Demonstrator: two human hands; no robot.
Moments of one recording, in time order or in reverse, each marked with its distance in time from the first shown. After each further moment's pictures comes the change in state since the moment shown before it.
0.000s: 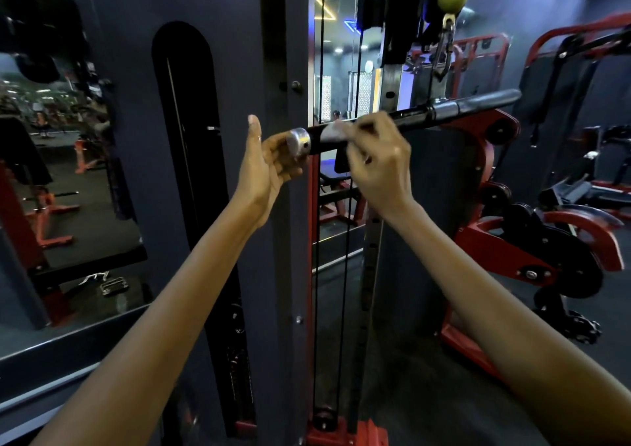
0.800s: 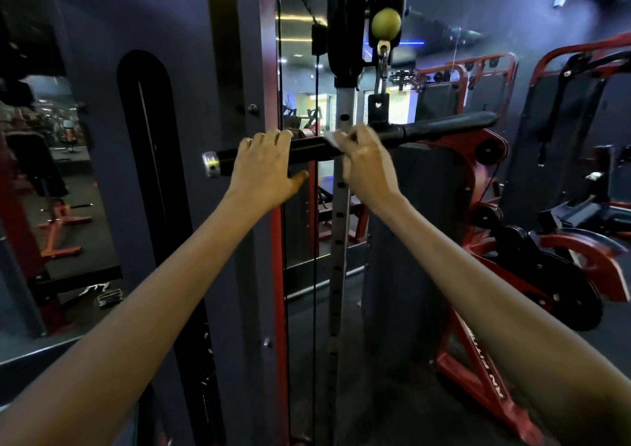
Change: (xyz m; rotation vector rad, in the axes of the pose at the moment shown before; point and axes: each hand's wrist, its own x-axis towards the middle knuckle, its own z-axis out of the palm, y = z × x) left_hand 0.050 -0.014 0.105 1.754 0.098 0.483; right_hand 0.008 0.119 -0.046 -0.179 -0.273 0.105
